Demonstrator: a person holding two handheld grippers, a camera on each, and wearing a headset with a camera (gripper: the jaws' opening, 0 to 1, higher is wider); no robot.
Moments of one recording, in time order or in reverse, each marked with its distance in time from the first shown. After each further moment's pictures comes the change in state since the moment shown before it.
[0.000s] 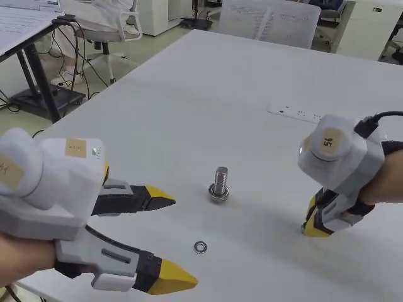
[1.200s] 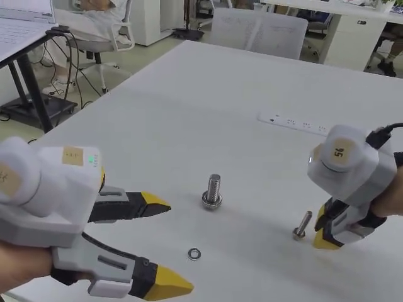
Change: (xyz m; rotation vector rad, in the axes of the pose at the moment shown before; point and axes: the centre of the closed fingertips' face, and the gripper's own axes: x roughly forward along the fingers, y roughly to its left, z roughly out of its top) left arm 0.000 -0.002 0.003 0.014 -0.010 -0.008; right arm -0.015 0.010 -0.024 0.051 0.015 -0.028
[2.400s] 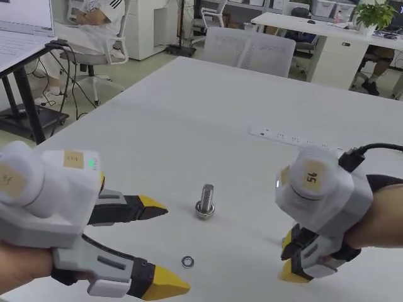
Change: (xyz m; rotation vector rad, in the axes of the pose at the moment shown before) left arm -0.007 -0.002 0.006 0.025 -0.035 0.009; right arm -0.014 0.066 0.053 -0.107 -0.056 0.047
